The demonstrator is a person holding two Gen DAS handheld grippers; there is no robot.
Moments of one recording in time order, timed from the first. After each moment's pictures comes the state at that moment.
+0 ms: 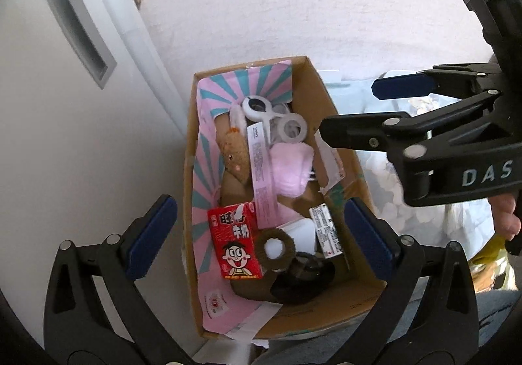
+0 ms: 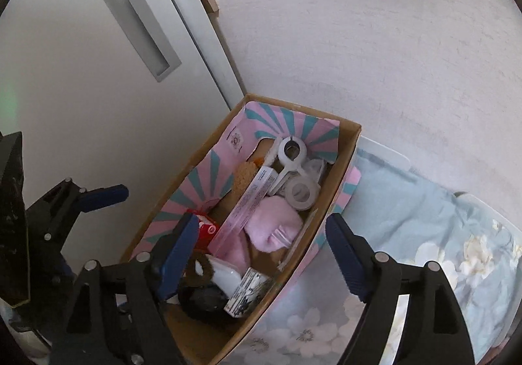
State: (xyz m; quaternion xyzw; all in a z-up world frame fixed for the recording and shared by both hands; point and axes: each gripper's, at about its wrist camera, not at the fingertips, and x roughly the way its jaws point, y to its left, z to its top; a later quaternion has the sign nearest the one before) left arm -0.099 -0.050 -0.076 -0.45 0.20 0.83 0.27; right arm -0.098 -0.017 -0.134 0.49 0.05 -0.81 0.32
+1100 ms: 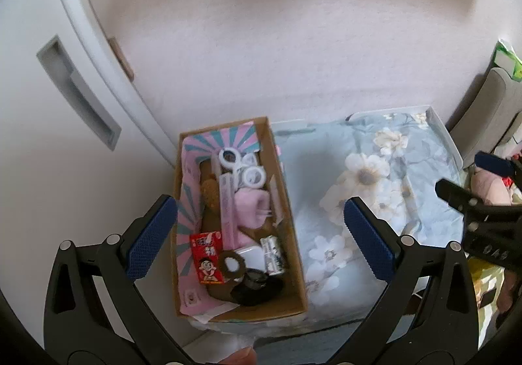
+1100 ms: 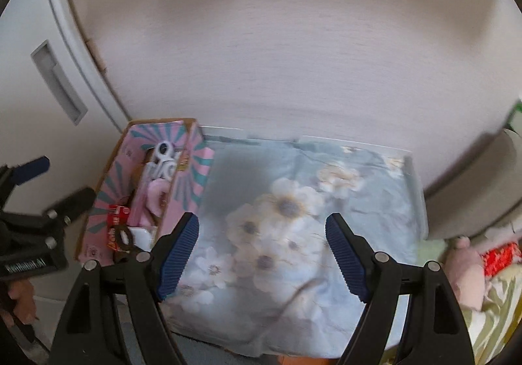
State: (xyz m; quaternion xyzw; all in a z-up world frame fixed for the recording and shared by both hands) left arm -0.049 0.007 0.018 -0.41 0.20 0.85 0.27; right arm -0.016 0.125 -0.064 0.48 0.03 -0.88 0.05
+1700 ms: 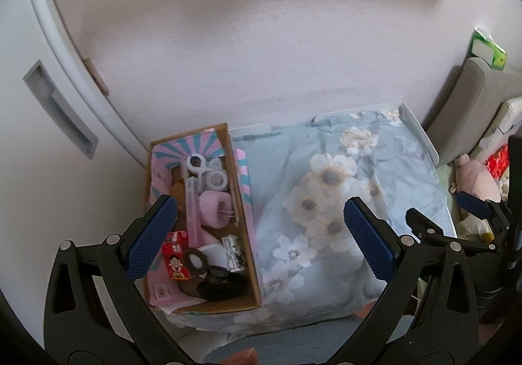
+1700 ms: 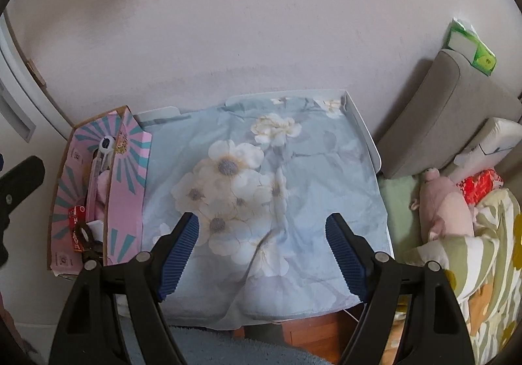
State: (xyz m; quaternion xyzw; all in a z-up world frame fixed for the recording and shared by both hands) left arm 0.000 0.039 0.022 -0.40 0.21 0.84 0.30; right arm 0.021 0.168 -0.091 0.51 -0.03 -0.86 -0.07
